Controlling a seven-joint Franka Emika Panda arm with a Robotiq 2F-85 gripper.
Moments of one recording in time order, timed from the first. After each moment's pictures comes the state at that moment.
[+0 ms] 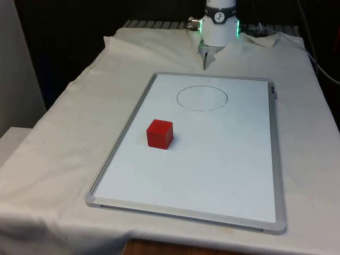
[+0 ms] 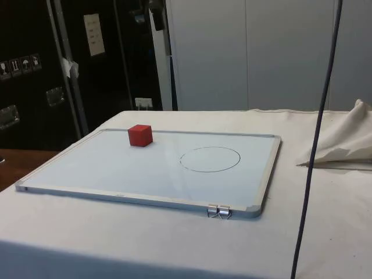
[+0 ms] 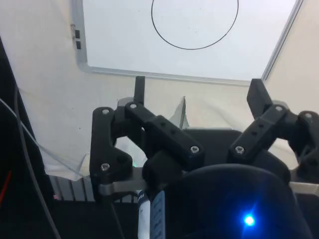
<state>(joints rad) 0.09 0.06 -0.09 -1.83 0.00 1.81 -0.04</state>
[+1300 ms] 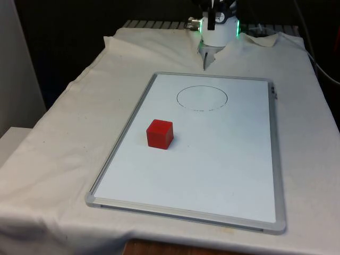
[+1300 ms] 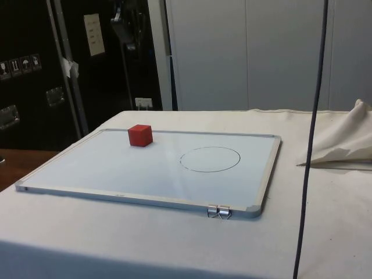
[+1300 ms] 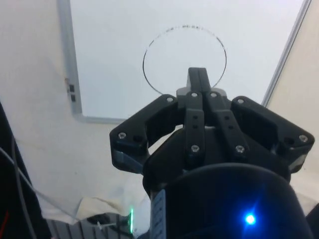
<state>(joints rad) 0.08 0.20 -0.09 -1.78 0.00 1.96 -0.03</state>
